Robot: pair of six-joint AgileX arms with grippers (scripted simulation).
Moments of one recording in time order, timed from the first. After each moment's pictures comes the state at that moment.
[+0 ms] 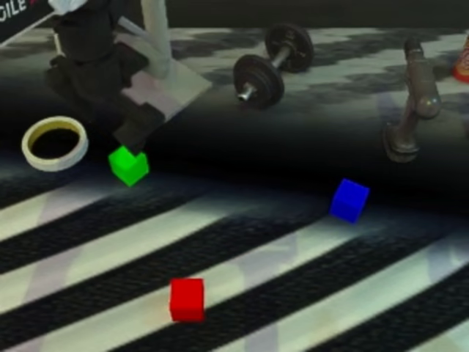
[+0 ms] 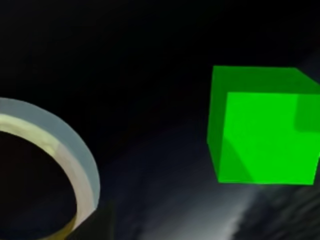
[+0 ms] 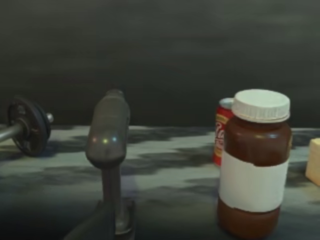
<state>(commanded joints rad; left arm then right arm) -0.27 2.29 1.98 -1.27 0.00 0.49 0.01 0.00 0.00 0.00 0.00 0.00</state>
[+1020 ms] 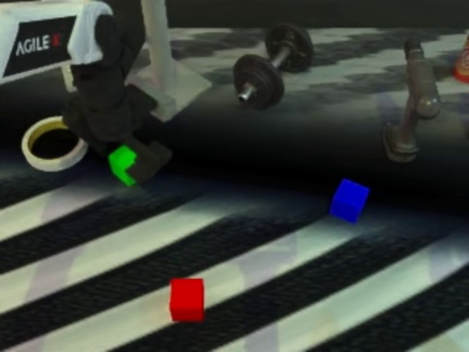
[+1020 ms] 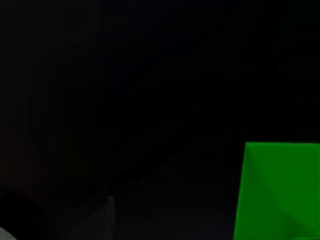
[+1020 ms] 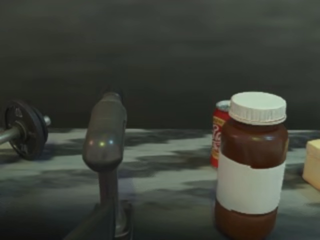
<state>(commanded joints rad) -0.27 2.36 1.78 -0.99 0.00 0.49 0.01 0.00 0.00 0.00 0.00 0.00</state>
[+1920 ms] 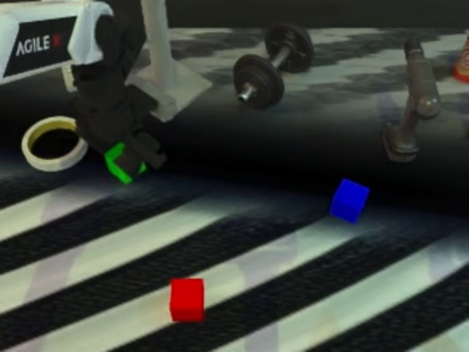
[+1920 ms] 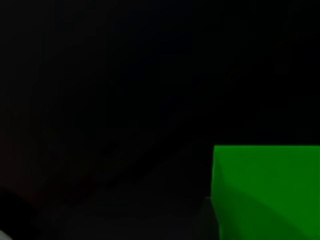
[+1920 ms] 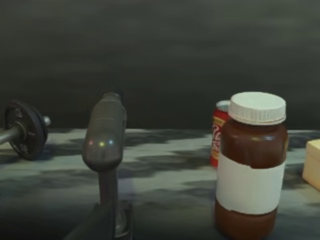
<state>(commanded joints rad) -0.27 2.36 1.78 -0.99 0.00 0.49 0.01 0.00 0.00 0.00 0.00 0.00</state>
